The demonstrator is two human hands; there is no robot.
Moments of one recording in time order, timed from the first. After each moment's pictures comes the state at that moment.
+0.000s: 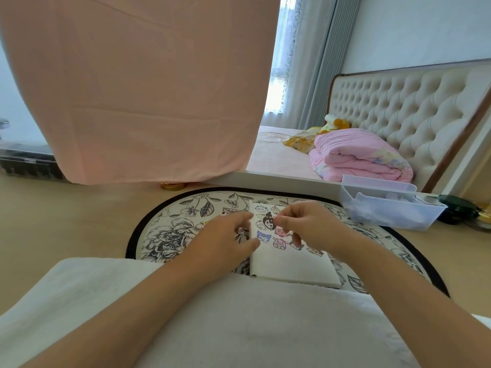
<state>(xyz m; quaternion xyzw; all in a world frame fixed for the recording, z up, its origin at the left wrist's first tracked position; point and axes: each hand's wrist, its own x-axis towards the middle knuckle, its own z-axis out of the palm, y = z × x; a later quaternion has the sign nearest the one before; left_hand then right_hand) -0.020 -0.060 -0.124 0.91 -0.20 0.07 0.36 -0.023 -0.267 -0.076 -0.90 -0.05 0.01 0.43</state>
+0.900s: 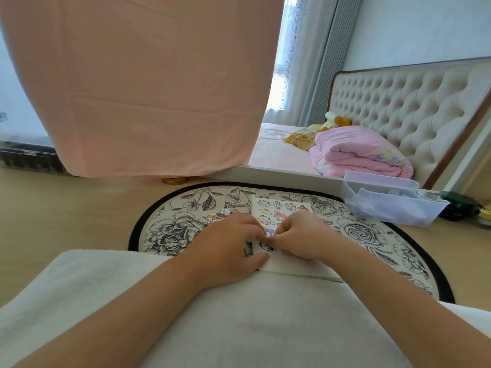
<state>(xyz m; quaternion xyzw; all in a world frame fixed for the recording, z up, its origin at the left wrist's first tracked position) -0.027 -0.056 -0.132 0.91 -0.33 0.13 0.23 -0.023 -0.245 -0.095 -0.95 0.03 0.06 0.29</state>
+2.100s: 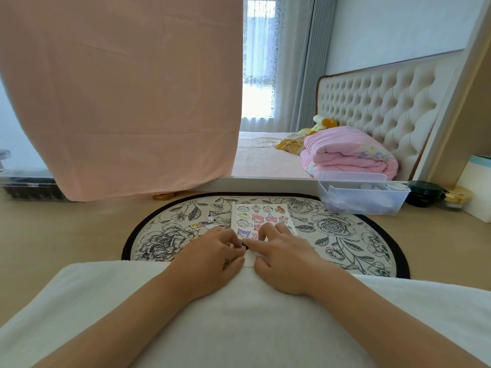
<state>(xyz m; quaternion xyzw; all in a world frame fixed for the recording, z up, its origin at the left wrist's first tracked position) -0.053 -0.061 -0.134 0.91 -0.35 0.19 0.12 -0.082 -0.263 -0.108 -0.98 -0.18 -0.02 0.03</state>
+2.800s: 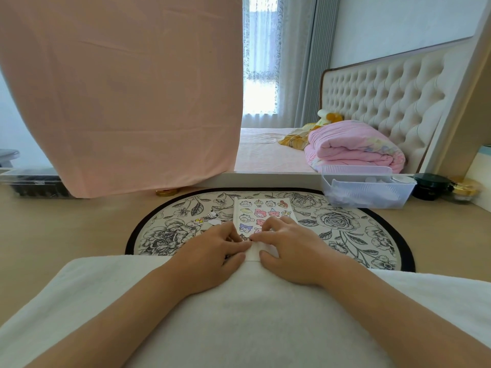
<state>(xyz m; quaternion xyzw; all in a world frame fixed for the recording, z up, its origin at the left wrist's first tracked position) -0.056 -0.060 -0.132 0.92 -0.34 0.12 0.14 -0.075 -0.280 -0.113 -0.97 -0.21 -0.06 0.08</state>
